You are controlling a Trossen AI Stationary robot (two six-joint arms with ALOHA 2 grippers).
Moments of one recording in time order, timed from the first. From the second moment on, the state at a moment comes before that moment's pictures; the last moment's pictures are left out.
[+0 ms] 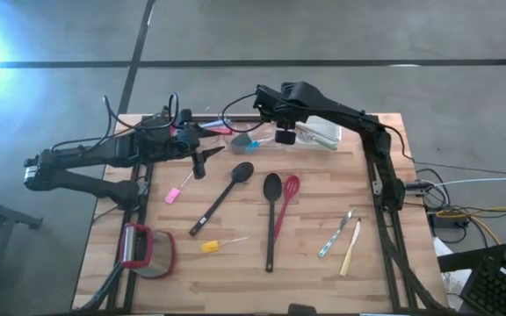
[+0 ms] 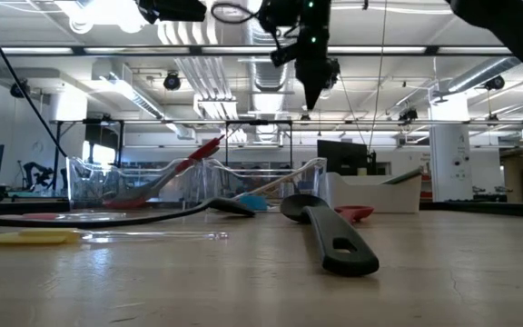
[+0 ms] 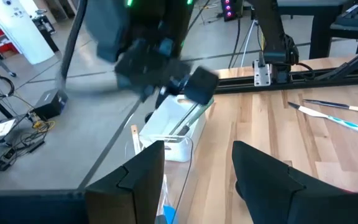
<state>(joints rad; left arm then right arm) 0.16 0.95 0.99 -0.26 -0.21 0.22 -0.37 2.10 2.26 -1.49 0.49 -0.28</state>
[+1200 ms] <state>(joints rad) 0.15 1.09 0.98 -0.61 -0.19 -0.09 0.03 1.64 2.08 -1.57 0.16 0.16</state>
